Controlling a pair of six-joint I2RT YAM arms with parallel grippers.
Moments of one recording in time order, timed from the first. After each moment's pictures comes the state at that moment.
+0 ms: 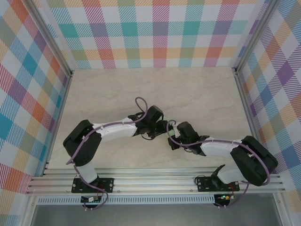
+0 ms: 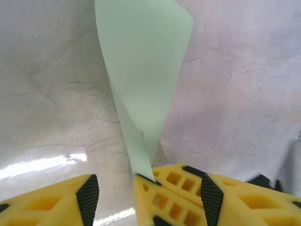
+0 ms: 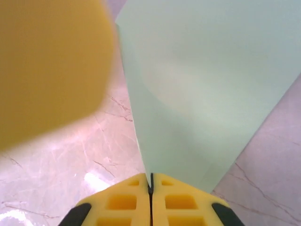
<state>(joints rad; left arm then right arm) -0.86 1.72 1.09 -0.29 0.16 -1.12 0.72 1.38 0.42 0.11 -0.16 0.37</state>
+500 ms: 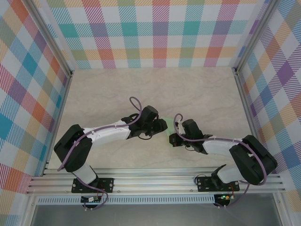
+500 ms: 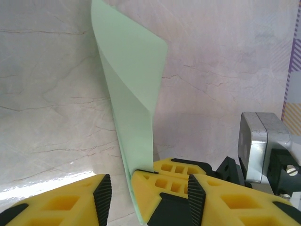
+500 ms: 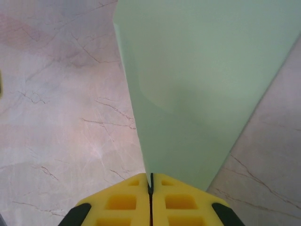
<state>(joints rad) -0.85 1.63 1.01 -0.20 0.11 -1.10 0.60 1.37 0.39 0.18 -0.33 0.55</state>
